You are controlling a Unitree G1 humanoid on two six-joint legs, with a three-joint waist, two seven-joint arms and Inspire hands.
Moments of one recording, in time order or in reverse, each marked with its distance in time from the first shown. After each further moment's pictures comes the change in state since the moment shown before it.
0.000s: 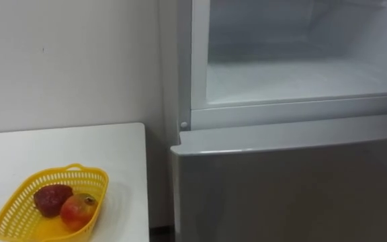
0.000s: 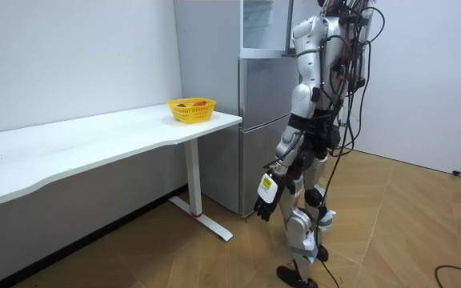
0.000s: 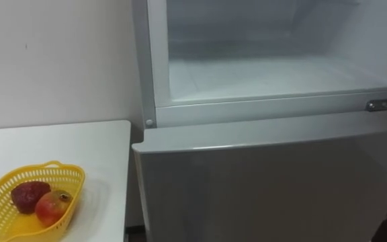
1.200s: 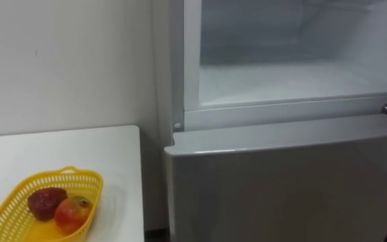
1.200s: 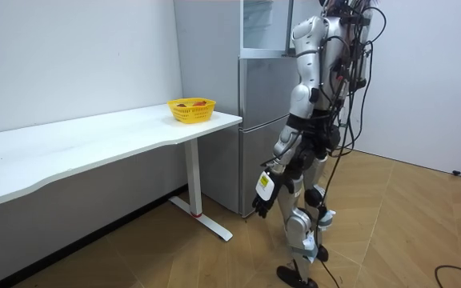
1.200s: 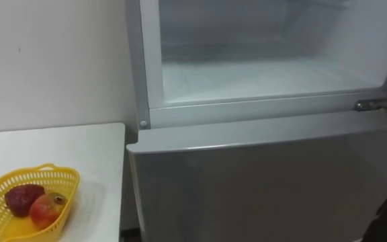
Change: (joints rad) left arm -0.010 0.001 0.003 -0.016 0.038 0.002 -0.019; right arm -0.021 0.000 -0.115 0.012 -0.082 -0.009 -0.001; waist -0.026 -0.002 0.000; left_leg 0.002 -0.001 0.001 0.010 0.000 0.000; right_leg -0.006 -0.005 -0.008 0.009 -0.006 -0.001
